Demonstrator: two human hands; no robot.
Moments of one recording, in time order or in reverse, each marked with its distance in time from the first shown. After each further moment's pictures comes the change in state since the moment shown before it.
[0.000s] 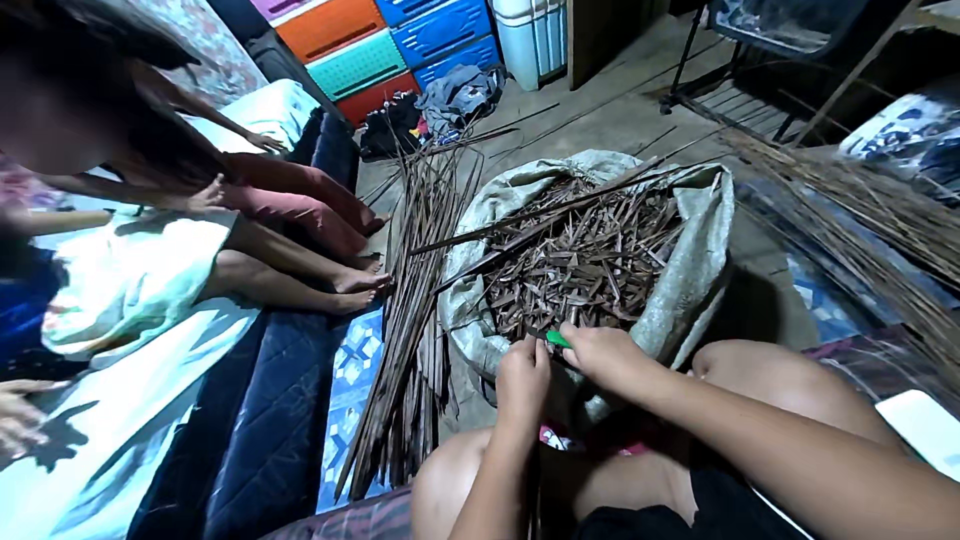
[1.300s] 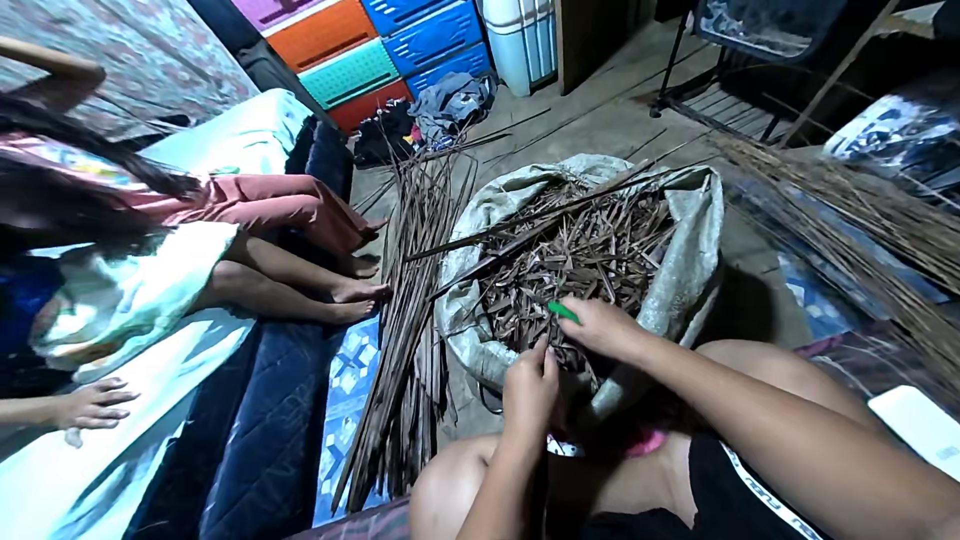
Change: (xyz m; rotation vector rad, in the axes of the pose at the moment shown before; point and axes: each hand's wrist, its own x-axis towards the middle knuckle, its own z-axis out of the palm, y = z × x) left_hand -0.007 0.006 0.004 -0.087 -0.067 0.029; right_hand 0.030 0.034 -0.012 0.293 0.130 -0.061
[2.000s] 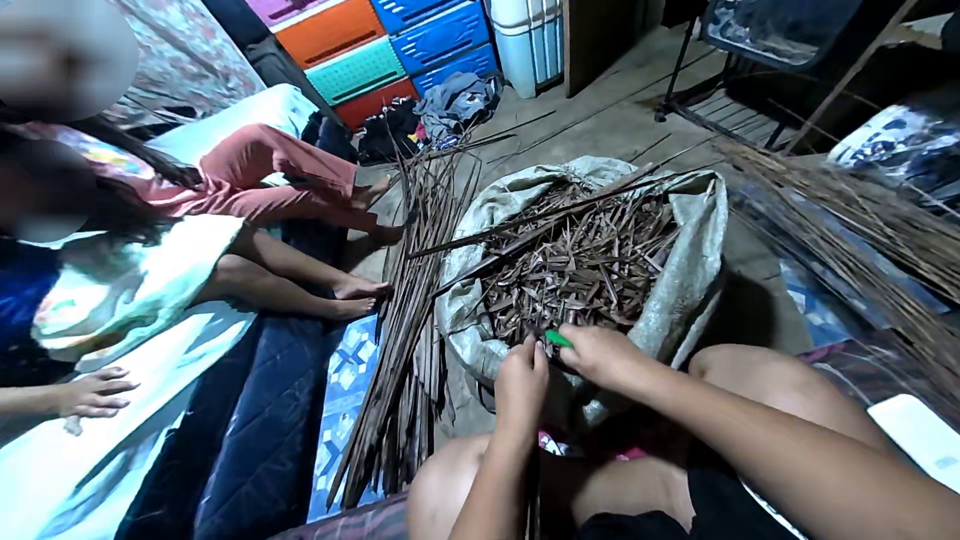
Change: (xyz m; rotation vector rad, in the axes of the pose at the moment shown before) left_hand 0.007 -0.005 -0.004 0.054 0.059 -0.043; right_hand -0.027 -0.024 0.011 -0.121 -0.118 0.046
